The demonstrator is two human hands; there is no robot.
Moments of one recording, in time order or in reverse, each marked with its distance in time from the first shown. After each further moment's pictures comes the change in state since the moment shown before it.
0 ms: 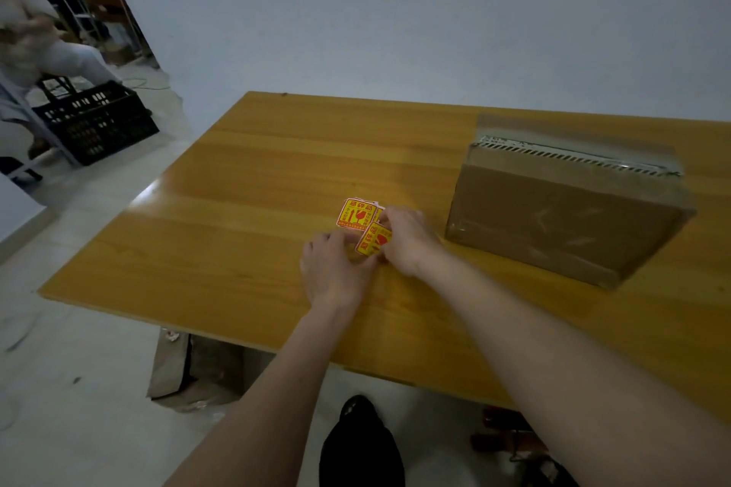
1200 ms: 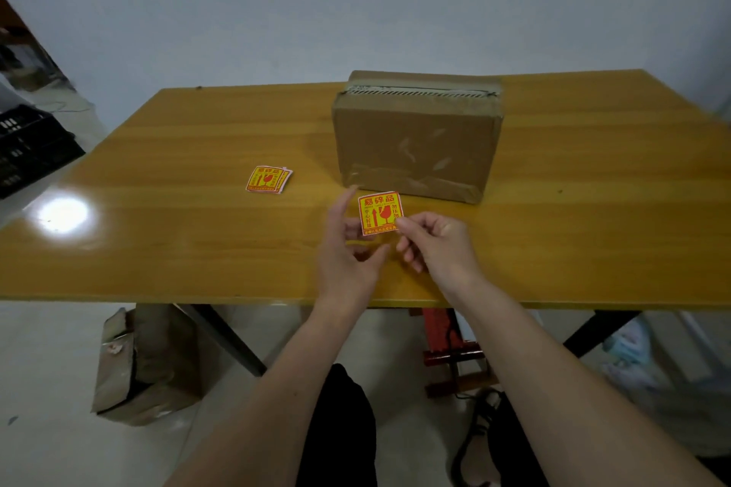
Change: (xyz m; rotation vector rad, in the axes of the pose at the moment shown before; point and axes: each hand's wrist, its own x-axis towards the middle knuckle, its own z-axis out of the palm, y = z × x) left_hand -0.142 0.068 0.034 -0.723 -0.198 0.257; right_hand -0.159 0.127 -0.020 1.153 0.292 0.081
